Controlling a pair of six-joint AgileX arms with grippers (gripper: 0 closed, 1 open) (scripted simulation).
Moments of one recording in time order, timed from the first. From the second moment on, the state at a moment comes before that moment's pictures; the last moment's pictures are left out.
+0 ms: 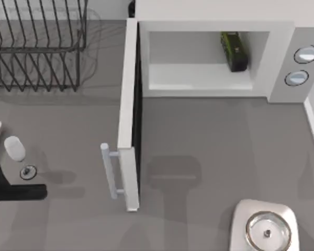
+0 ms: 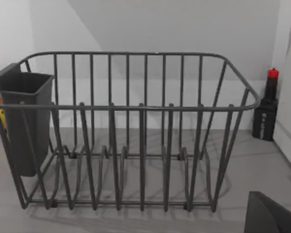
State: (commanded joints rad) left arm -0.63 0.21 0.02 0.20 -0.63 0.00; right arm 0.00 0.00 0.00 0.00 0.00 0.00
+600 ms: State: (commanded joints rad) left arm -0.71 0.47 0.07 0.41 -0.71 0.01; right arm 0.00 0.00 0.00 0.00 0.00 0.00
